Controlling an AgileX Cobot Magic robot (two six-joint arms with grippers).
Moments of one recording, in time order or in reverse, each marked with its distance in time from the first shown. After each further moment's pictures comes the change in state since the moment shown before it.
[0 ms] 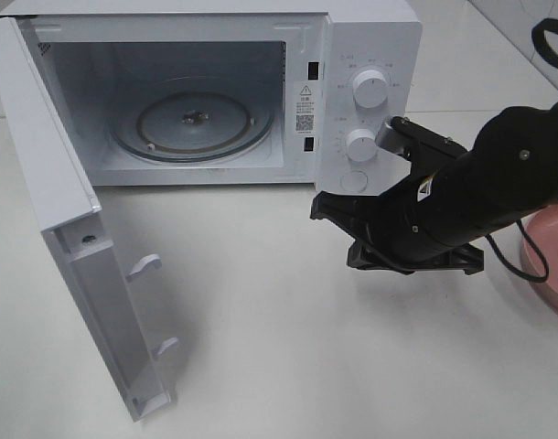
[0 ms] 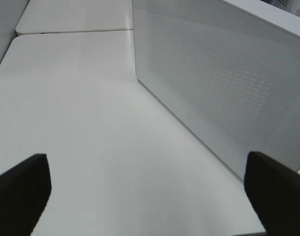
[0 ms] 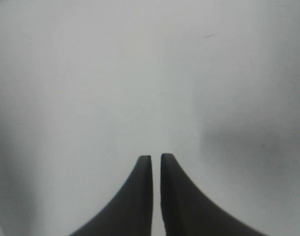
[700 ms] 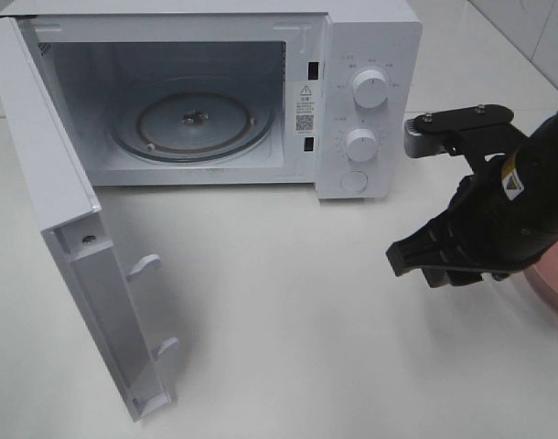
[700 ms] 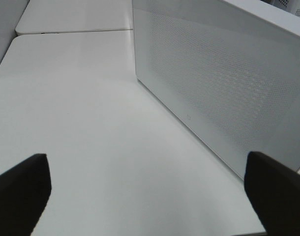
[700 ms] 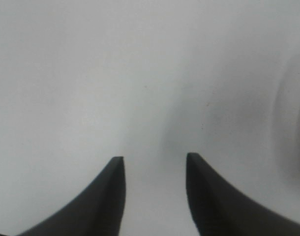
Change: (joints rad) left arm 0.000 0.000 0.000 0.000 0.000 0.000; right arm 0.000 -0.234 0.000 -0.429 0.440 -0.093
